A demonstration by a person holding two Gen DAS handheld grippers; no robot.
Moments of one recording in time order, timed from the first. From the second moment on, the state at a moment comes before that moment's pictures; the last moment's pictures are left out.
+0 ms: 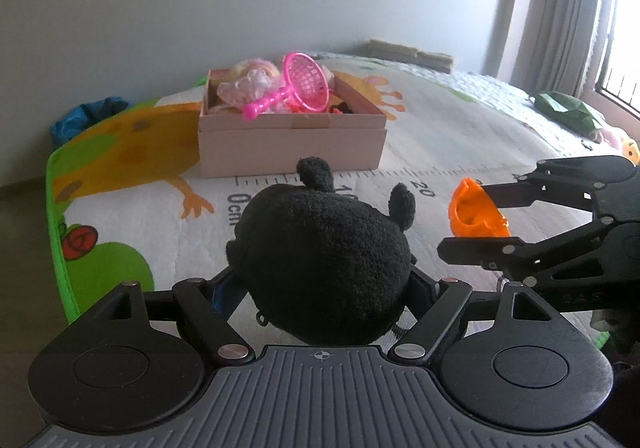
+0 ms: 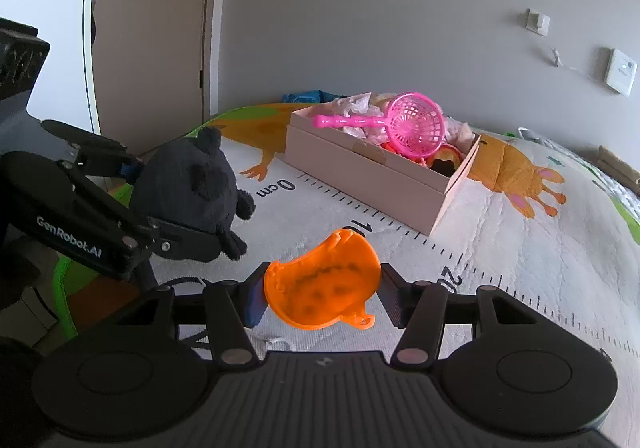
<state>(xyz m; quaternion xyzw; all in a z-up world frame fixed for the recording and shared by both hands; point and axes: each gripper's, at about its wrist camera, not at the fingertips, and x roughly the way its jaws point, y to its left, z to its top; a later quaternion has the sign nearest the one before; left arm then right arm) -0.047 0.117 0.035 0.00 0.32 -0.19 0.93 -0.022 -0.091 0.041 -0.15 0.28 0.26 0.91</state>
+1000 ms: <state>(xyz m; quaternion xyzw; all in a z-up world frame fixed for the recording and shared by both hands) 0.160 0.067 0.142 -0.01 0.21 -0.21 0.96 0.150 -0.083 0.076 -0.15 0.18 0.23 0.94</state>
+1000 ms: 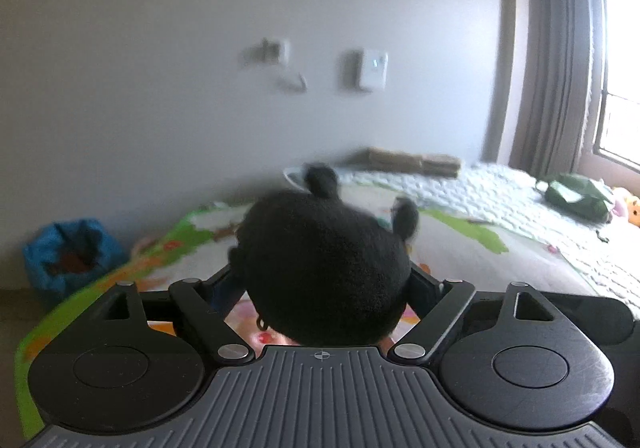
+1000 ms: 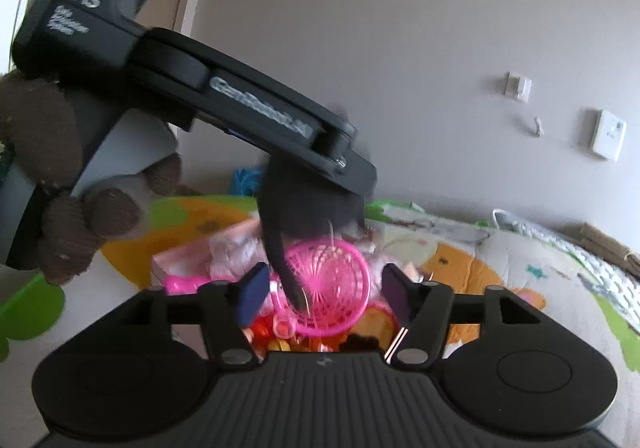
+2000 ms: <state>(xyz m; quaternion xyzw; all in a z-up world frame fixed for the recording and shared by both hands) 0.036 0.105 0.059 -0.01 0.29 -0.15 0.95 0.096 -0.094 0.007 -0.12 0.31 0.22 0.92</state>
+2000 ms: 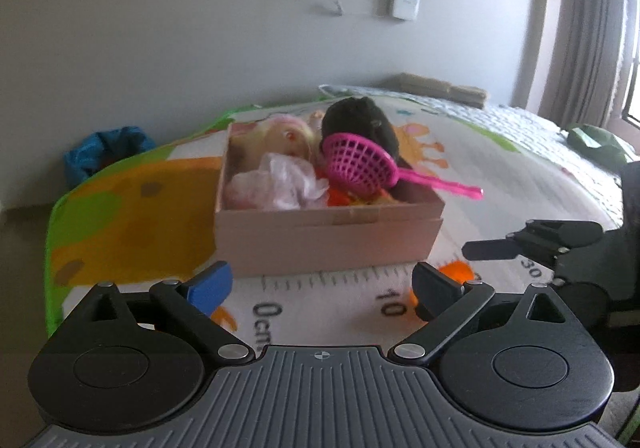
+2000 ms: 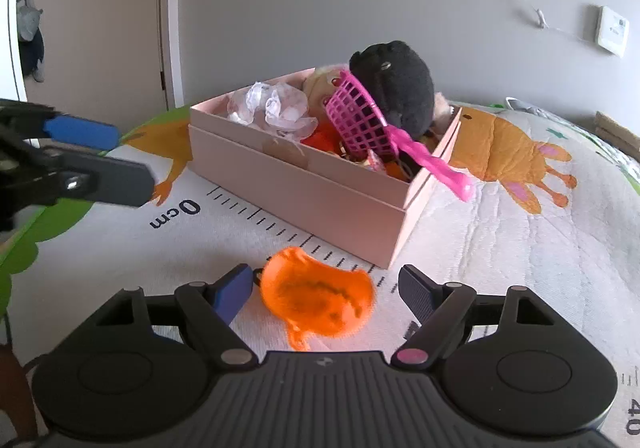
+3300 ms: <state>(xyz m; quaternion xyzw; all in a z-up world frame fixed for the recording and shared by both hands) -0.022 0.092 0.046 0.05 0.30 -0.16 0.94 0.105 -0.037 0.078 -0.18 0.19 0.26 0.93</state>
